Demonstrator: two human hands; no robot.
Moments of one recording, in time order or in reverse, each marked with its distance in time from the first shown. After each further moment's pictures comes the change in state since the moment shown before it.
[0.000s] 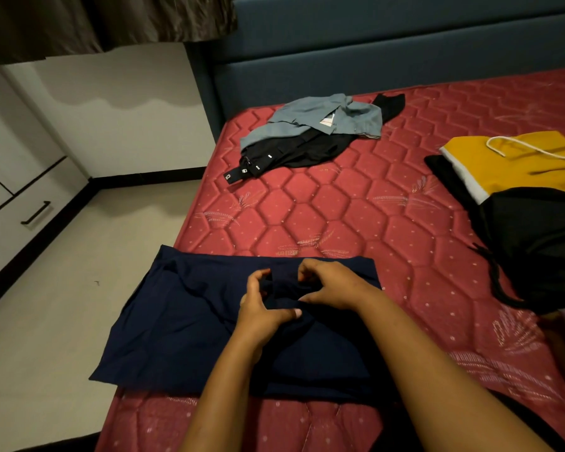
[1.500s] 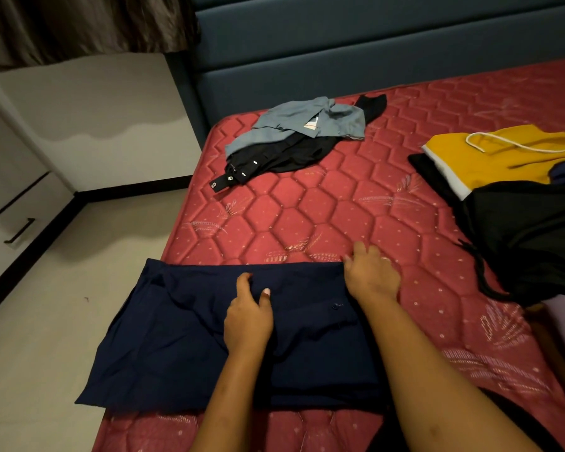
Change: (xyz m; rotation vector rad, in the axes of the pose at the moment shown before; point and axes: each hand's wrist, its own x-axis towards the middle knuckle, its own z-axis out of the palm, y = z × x) left_hand 0.012 0.006 0.014 0.500 0.277 -0.030; right_hand -0.011 0.041 -0.015 -0.255 0.479 0.632
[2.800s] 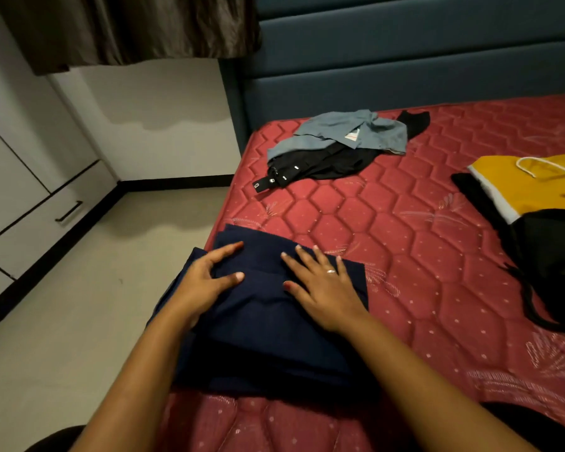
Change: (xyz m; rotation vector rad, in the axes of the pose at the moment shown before) left_hand 0.044 -0.038 -0.143 -0.467 -0.284 0.242; right_hand -0.069 -0.098 0.005 0.064 -0.128 -0.714
